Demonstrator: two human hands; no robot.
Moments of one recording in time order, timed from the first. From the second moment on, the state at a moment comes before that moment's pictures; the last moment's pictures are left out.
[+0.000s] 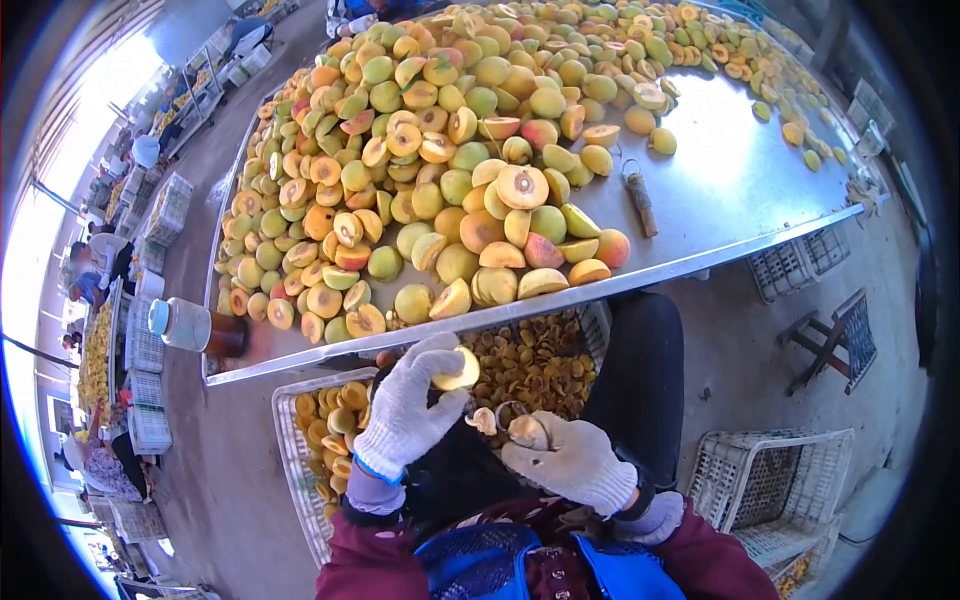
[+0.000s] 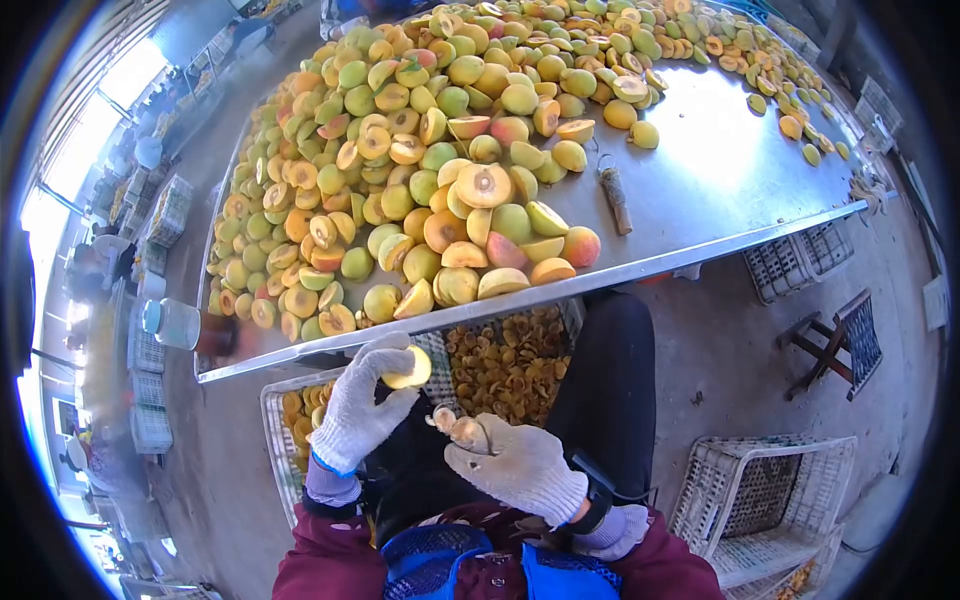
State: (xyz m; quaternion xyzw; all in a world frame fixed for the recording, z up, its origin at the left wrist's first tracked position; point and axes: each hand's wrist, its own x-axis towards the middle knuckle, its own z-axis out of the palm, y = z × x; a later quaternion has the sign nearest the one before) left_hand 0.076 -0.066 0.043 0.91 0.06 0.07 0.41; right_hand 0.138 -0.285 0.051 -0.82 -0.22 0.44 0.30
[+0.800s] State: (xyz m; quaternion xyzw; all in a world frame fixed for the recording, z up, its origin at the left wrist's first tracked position) left_hand 0.067 -0.151 0.057 0.58 0.22 0.07 0.79; right_hand 0.122 -0.299 0.054 -0.78 -0.22 0.40 0.43
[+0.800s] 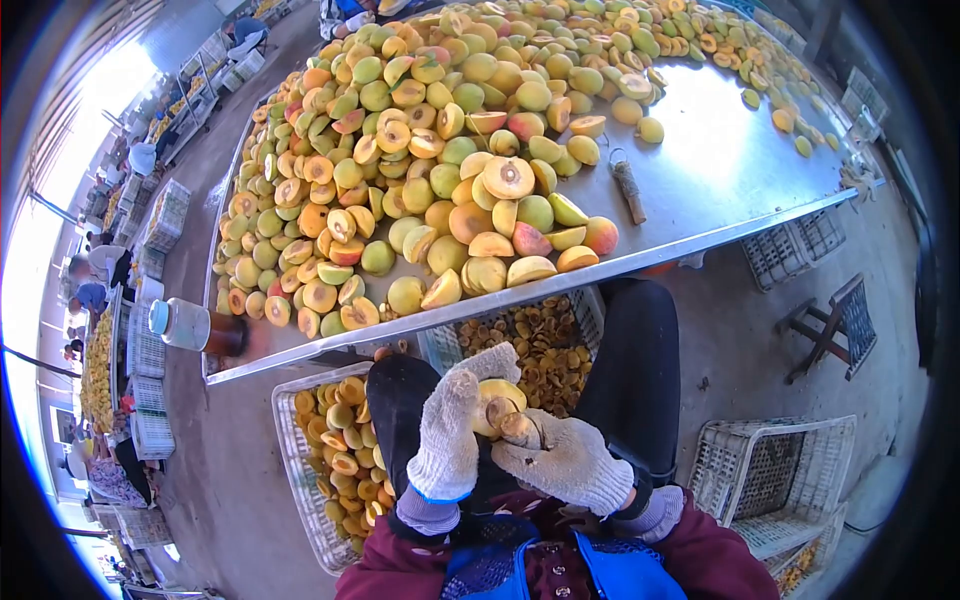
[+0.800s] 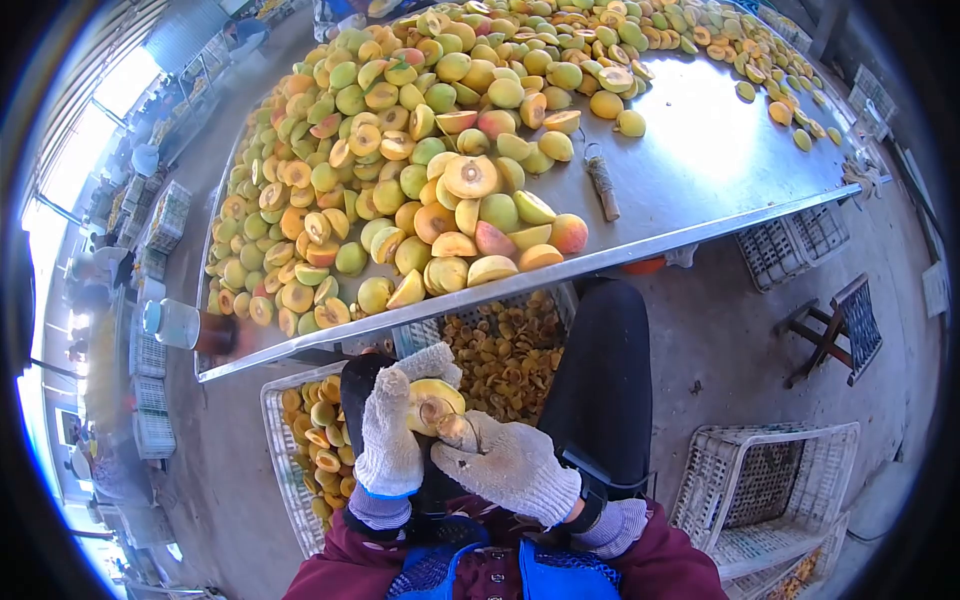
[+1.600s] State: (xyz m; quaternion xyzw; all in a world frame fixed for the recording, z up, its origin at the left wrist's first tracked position) left_hand 0.100 -0.144 0.096 0.88 -0.11 0.03 0.47; right_hand 0.132 -0.322 0.042 -0.24 -0.14 0.72 0.64
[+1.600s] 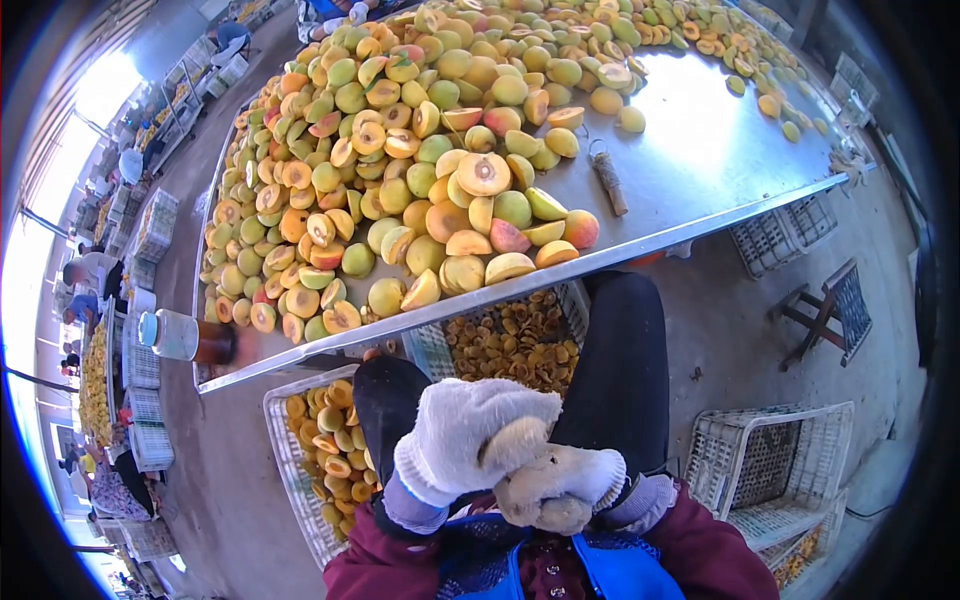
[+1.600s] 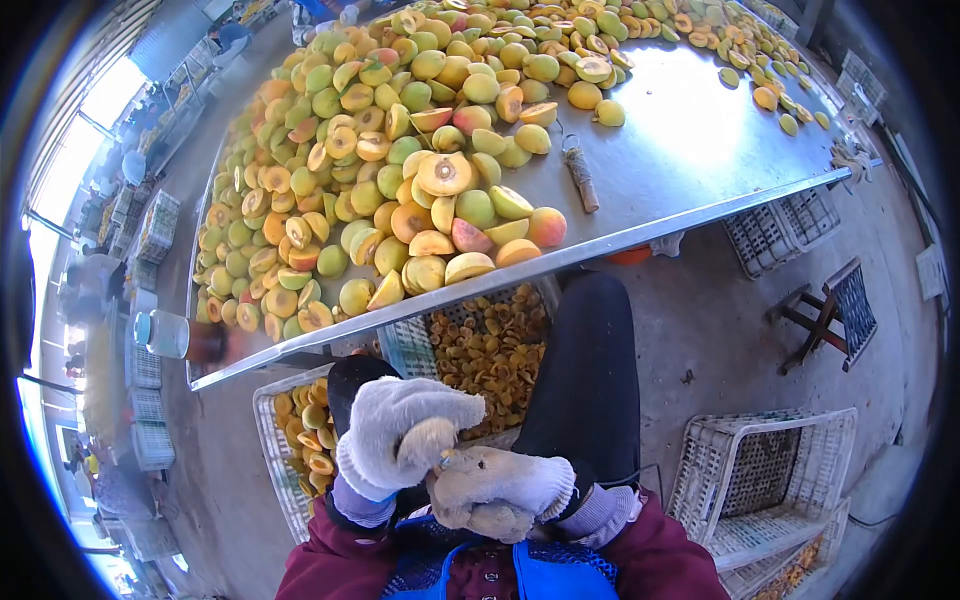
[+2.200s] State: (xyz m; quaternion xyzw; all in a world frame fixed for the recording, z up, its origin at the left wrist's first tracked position) left_hand 0.025 -0.026 0.039 0.95 0.20 0.19 -0.17; right_hand 0.143 -0.305 0.032 -0.31 -0.10 0.75 0.58
